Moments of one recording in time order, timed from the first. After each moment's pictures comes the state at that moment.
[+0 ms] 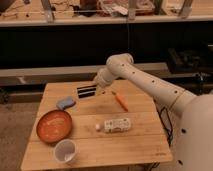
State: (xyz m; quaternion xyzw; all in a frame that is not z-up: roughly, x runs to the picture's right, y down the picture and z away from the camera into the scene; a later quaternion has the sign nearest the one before) arm -0.062 -0.024 0.817 -0.18 -0.27 -0.05 0.94
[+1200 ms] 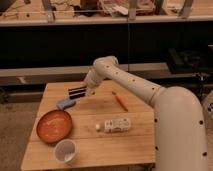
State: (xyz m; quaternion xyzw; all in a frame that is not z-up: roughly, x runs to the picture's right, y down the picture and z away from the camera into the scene) arm -0.128 -0.013 0.874 -0.20 -0.28 -0.07 0.94
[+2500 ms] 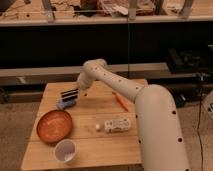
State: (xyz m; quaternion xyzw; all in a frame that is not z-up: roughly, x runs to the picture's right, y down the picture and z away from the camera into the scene) arm -0.177 0.001 0.907 -0.21 -0.30 -0.09 0.93
